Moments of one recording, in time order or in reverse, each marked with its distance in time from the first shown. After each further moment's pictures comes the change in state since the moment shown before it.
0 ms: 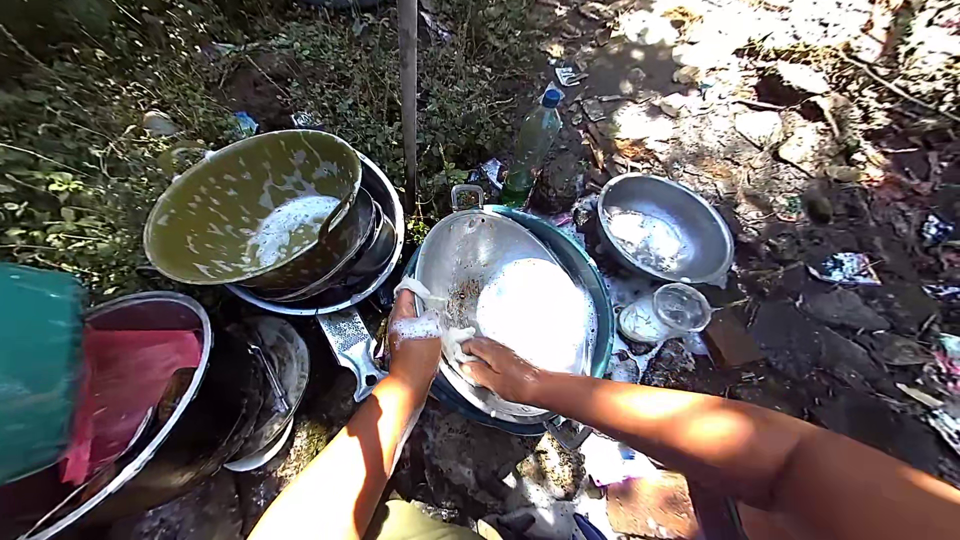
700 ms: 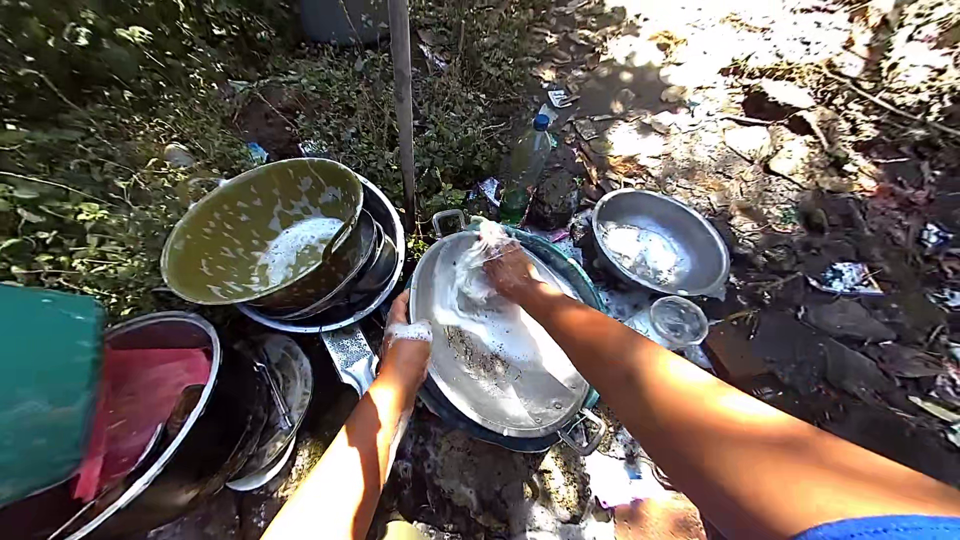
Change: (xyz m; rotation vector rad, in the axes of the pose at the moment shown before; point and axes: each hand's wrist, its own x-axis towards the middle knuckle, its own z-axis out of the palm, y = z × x) left_hand 0.024 0.001 -0.006 0.029 -0.055 -0.172; right_hand 0.119 0.092 -0.109 -0.749 0.427 0.094
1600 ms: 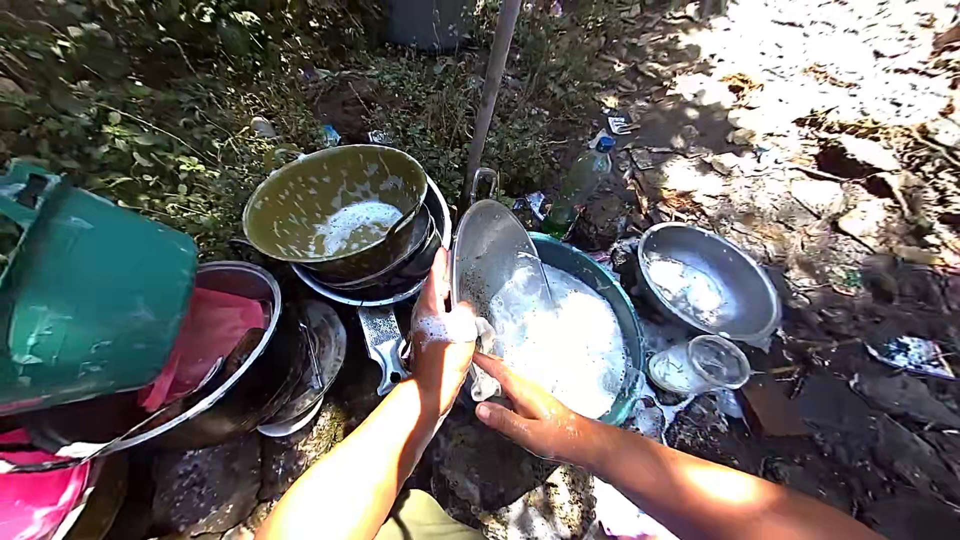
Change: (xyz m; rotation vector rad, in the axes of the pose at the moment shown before) left_hand -0.057 0.039 -0.022 0.026 0.130 0.384; right_hand -0.161 -0.166 -0.093 0.928 -0.333 -0.280
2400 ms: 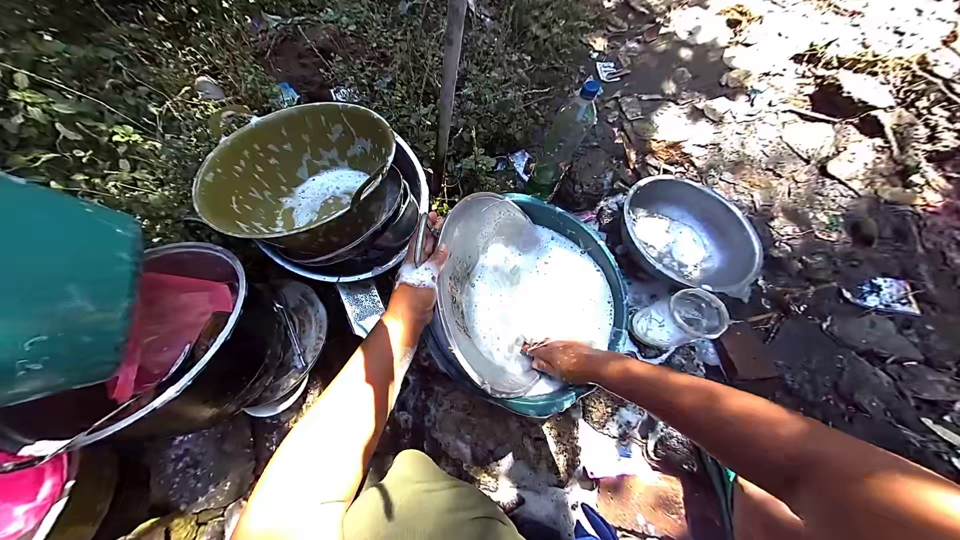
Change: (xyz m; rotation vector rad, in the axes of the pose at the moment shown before) left_hand 0.048 -0.062 0.019 -0.309 -0.261 -0.083; right_hand -0.061 0.157 -0.069 -0.673 -0.619 0.617
